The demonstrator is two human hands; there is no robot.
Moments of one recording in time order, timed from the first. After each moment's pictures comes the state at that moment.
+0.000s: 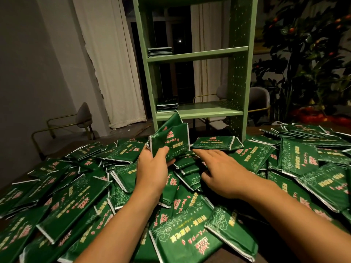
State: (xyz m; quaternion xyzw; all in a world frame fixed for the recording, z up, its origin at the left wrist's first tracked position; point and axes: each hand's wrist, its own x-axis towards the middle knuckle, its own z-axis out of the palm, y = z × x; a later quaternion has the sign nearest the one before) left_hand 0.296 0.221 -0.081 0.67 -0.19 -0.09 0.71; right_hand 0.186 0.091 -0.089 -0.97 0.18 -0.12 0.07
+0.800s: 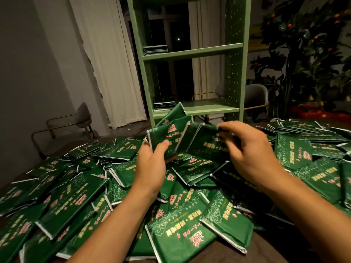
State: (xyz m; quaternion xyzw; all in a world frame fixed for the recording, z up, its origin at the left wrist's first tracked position) left_hand 0.288 0.225 -0.080 0.63 -0.29 -0.08 0.72; right_hand 0.147 0.070 -0.077 -0.84 0.13 -0.48 0.19
